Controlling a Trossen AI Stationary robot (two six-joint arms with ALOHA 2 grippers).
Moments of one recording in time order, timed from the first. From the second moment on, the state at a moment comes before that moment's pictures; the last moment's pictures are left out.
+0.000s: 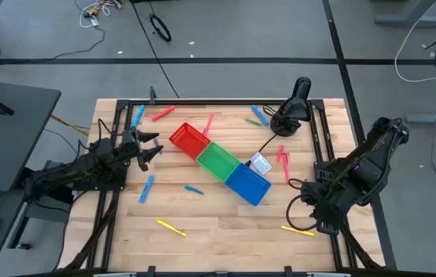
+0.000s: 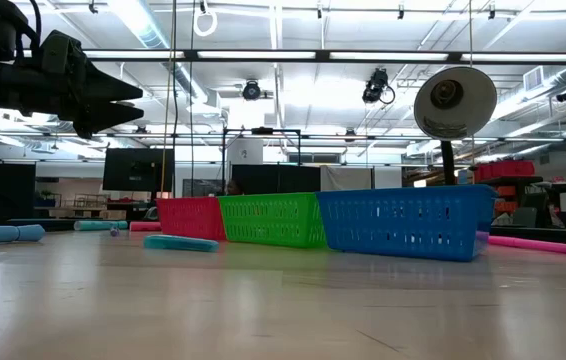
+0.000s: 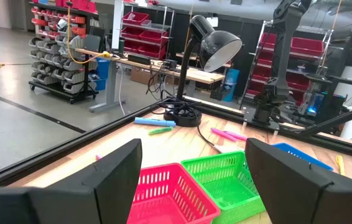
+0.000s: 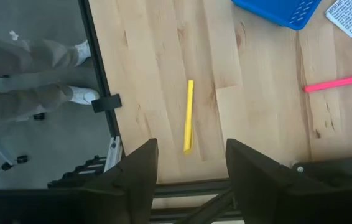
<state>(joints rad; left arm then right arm) 0.31 0.01 0.01 0.05 -0.10 -0.18 0.79 1.36 1.59 -1.52 0.01 0.99</state>
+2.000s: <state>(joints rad) 0.31 0.01 0.01 0.05 -0.10 -0.18 0.87 1.53 1.16 -1.11 -0.02 1.18</state>
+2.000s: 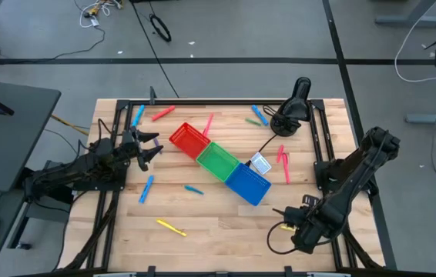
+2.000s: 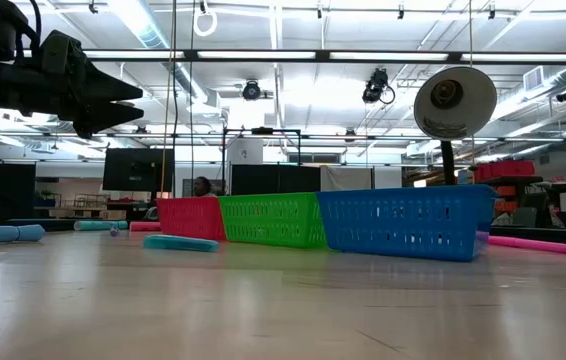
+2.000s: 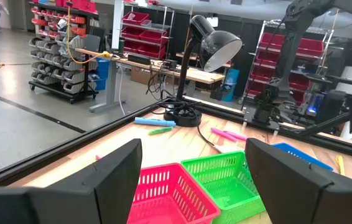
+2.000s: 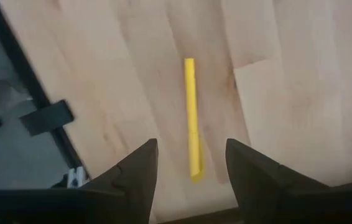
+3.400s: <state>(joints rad) 0.31 0.01 0.01 0.05 -0.10 -0.18 0.85 1.70 0.89 -0.71 -0.04 1.20</state>
